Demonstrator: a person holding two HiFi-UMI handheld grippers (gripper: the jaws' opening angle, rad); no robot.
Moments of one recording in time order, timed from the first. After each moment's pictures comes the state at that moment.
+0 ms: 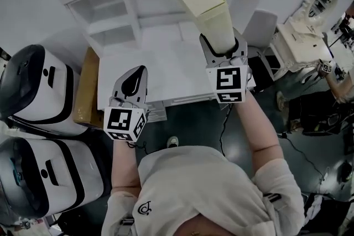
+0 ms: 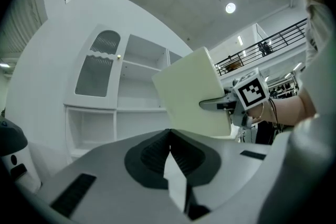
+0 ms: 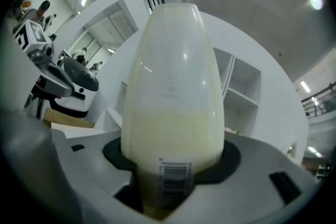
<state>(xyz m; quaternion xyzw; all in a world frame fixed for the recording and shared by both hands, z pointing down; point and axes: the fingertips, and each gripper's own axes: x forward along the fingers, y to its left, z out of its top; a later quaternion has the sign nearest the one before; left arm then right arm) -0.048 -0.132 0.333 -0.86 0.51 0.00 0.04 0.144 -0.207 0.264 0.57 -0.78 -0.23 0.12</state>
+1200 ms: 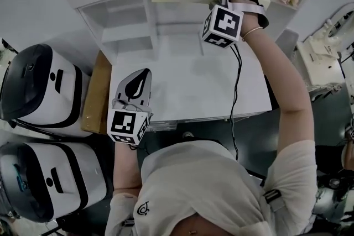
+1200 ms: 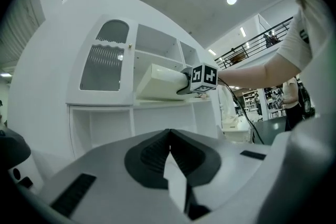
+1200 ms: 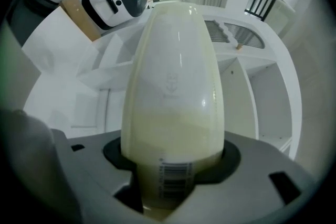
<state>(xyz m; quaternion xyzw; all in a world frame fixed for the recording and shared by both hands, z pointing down) -0.114 -0.234 0.340 -0.84 0.54 -0.03 0.05 0.044 -0.449 0.203 0.45 -0.57 -0.52 0.45</state>
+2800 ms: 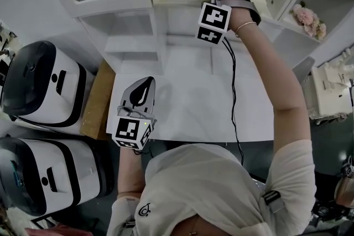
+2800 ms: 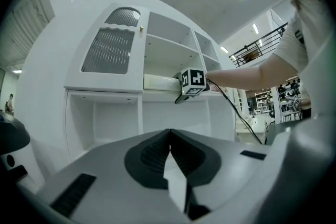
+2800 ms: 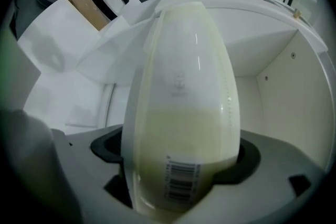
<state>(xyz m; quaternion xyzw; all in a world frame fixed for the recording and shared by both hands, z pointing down) -0.123 -0.325 0.370 -0.81 0.59 -0.02 0.02 -0.009 -0.602 0.262 0.36 -0.60 -0.50 0.51</state>
